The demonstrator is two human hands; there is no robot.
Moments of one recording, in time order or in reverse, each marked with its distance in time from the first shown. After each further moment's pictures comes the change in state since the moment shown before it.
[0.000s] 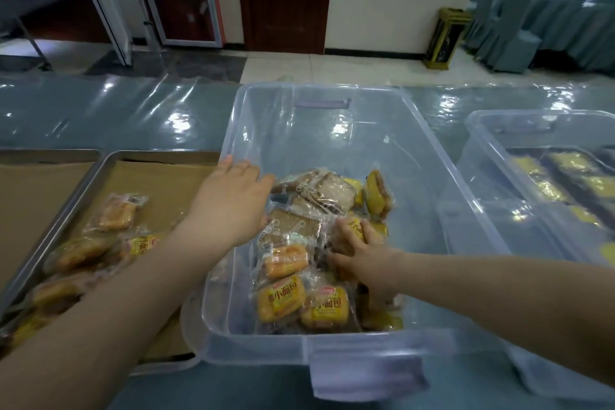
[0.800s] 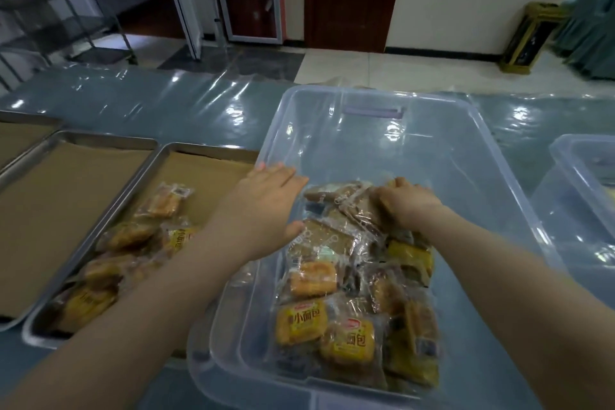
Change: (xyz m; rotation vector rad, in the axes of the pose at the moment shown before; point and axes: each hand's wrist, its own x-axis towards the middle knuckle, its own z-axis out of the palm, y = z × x) left_hand 0.002 -0.006 0.004 -0.271 0.087 -0.097; right_hand 0.116 0.090 -0.059 0.184 0.386 0.168
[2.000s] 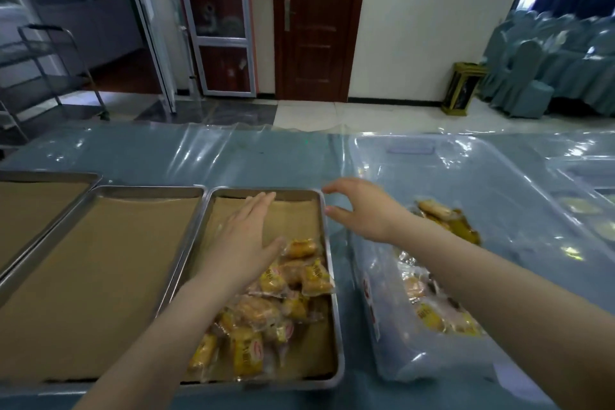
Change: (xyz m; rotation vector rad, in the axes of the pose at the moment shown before) left_hand -0.118 -0.181 -0.007 -0.532 0.146 -0.189; right_hand -0.091 -0.260 -0.145 0.455 0.357 -0.193
